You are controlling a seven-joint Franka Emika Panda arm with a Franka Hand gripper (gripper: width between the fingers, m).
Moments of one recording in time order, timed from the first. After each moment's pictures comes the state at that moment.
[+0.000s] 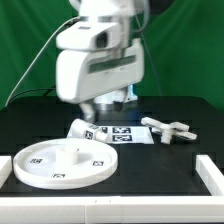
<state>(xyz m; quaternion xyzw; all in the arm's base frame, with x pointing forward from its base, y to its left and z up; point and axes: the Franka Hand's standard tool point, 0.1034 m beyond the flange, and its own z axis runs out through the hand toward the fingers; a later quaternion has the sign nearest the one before) 0.508 -0.058 0.091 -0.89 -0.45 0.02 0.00</state>
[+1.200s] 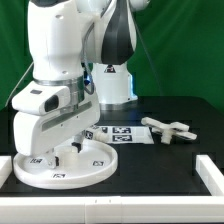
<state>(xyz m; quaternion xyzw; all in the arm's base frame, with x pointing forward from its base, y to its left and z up) 0.484 -0.110 0.011 -0.88 -0.47 0.02 0.02</state>
